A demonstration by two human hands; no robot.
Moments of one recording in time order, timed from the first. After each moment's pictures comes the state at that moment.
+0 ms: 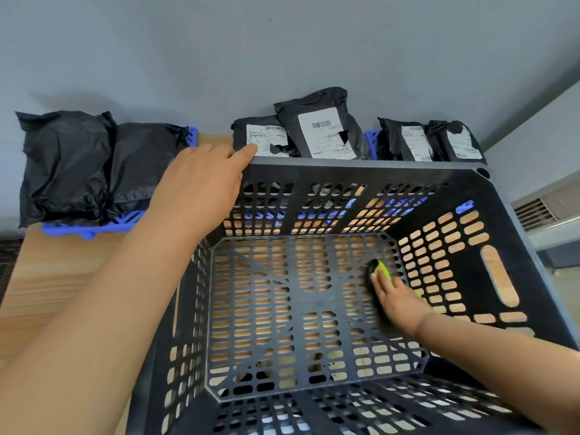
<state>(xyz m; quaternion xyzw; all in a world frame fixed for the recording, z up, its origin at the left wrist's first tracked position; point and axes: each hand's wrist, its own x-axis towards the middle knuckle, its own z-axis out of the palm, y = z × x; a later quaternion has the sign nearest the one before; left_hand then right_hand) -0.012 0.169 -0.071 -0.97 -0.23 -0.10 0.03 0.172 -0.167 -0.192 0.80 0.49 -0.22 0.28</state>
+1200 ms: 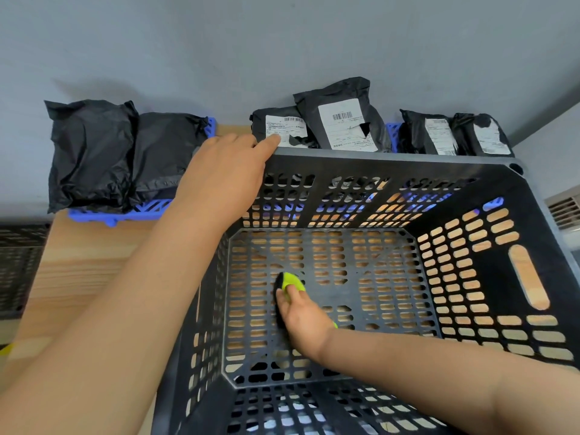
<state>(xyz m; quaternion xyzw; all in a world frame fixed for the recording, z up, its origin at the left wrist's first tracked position) -0.009 0.169 -0.073 -0.97 -0.24 -0.11 0.03 0.019 -0.058 -0.220 0.73 0.62 -0.27 0.11</state>
